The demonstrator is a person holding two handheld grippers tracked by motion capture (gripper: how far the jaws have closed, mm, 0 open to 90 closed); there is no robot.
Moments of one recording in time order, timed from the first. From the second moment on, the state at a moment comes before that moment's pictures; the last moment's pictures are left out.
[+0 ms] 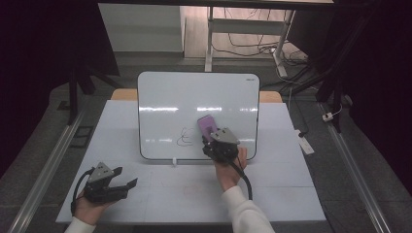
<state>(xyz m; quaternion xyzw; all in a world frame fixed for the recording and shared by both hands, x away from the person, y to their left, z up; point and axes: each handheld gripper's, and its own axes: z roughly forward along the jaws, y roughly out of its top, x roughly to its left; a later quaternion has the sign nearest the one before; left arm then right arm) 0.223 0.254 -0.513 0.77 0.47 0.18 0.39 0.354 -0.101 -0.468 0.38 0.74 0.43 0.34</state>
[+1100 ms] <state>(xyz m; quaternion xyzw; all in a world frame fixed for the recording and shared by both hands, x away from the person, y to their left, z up) 0.224 0.254 -0.514 0.77 0.47 0.17 0.39 0.348 -0.068 -0.478 0.36 0.75 0.45 0.33</state>
